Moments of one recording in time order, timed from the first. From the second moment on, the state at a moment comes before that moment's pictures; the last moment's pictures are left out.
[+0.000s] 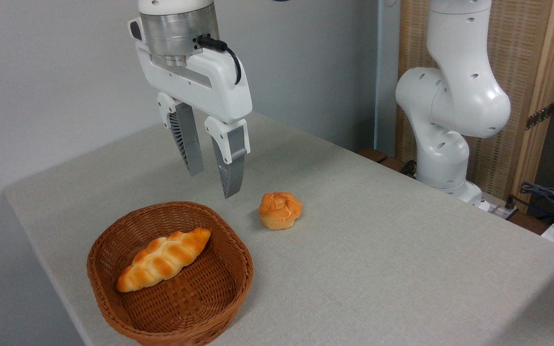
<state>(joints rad) -0.08 0.00 0.04 -1.63 -0.04 1.66 0.69</state>
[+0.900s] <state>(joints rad) -0.08 0.00 0.04 -1.63 -0.08 1.71 0.68</state>
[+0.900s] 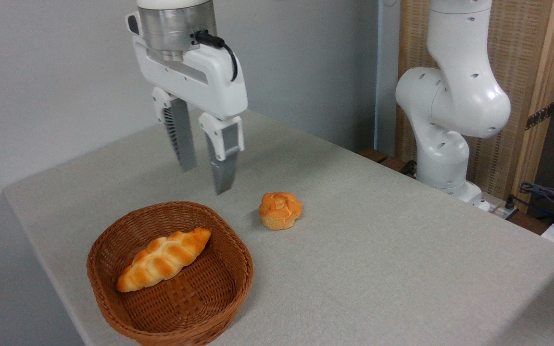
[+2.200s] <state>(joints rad) -0.20 0.15 0.02 -1.91 -0.24 2.30 0.58</state>
